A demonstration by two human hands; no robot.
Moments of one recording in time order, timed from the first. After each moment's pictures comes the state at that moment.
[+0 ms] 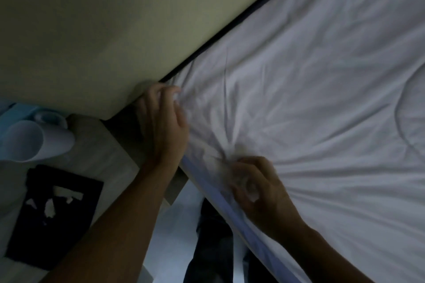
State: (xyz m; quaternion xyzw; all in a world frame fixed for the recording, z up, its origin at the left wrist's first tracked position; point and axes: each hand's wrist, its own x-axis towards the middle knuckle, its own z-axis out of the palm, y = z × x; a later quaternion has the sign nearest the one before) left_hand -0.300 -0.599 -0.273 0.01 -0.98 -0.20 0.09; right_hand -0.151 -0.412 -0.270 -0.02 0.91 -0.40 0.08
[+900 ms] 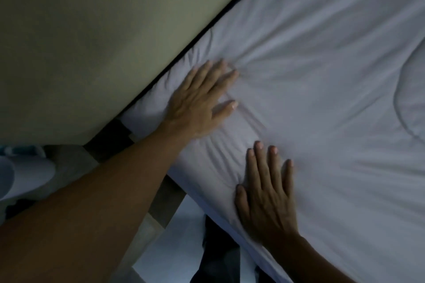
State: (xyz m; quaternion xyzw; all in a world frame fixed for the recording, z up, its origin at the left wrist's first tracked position) left_hand -0.377 -0.535 -0.324 -0.38 -0.92 -0.07 -0.09; right_hand -0.141 -0.415 -0.311 0.08 0.98 -0.08 0.14
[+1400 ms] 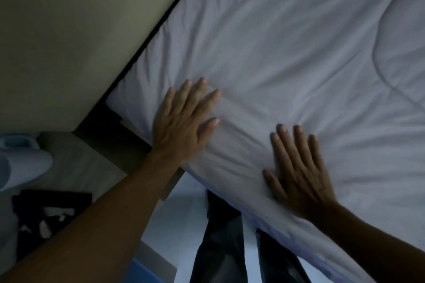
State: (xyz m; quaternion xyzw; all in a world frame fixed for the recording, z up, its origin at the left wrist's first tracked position) left_hand -0.281 -0.566 -0.322 -0.35 -0.93 -0.01 -0.09; right_hand -0.084 -0.339 -0.308 0.04 0.99 -0.07 0.14
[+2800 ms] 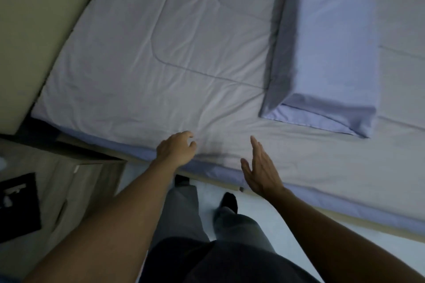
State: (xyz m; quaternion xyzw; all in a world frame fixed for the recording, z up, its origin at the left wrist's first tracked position) left_hand 0.129 -0.321 -0.068 -0.26 -0.88 -0.05 -0.39; right_hand 0.362 -0.186 -0.096 0.37 0.86 -0.35 0.09
